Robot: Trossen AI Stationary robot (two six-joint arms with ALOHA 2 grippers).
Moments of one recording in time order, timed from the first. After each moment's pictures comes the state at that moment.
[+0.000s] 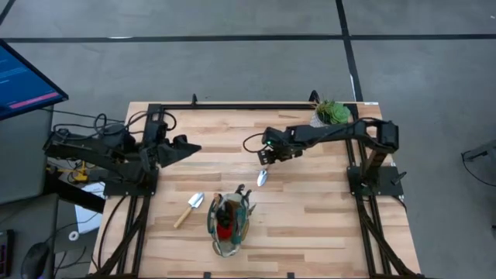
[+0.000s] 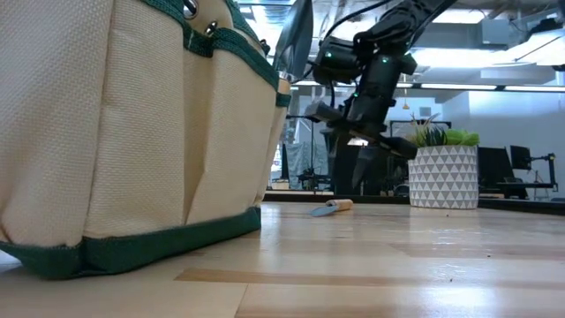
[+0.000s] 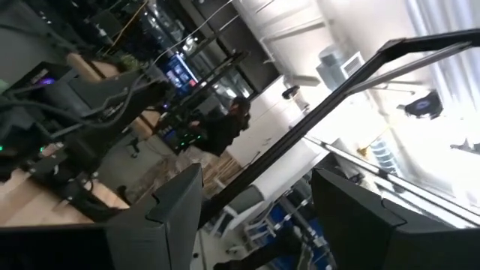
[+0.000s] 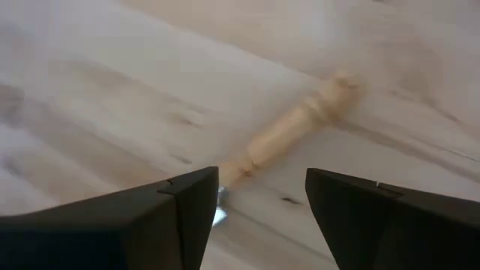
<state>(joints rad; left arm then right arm) -0.20 0.71 0.74 0.29 -0.12 -0.86 -0.22 1.78 1.13 -0.57 -0.03 1.00</state>
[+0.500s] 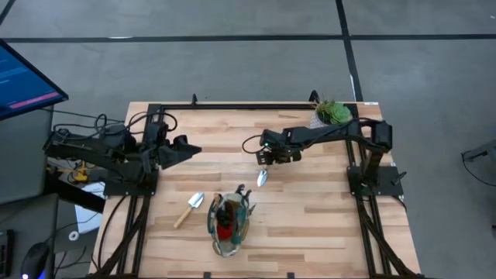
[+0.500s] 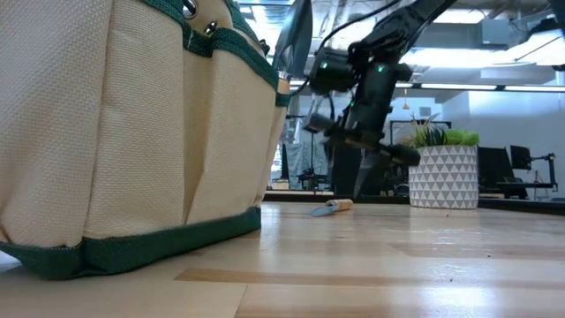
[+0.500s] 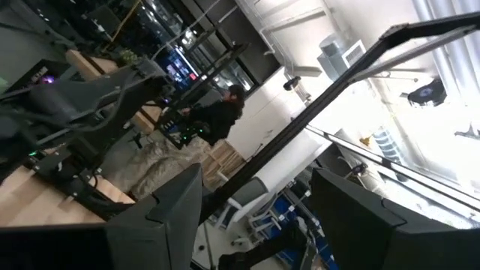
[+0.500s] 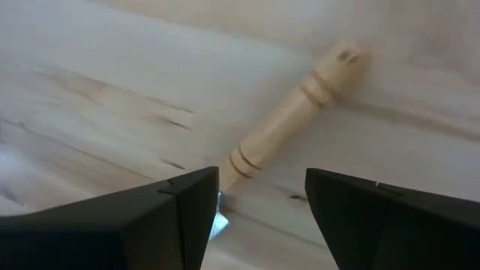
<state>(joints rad) -0.20 0.71 0.74 0.27 -0.10 -0.84 -0.21 1.83 1.14 -0.56 -0.07 1.13</state>
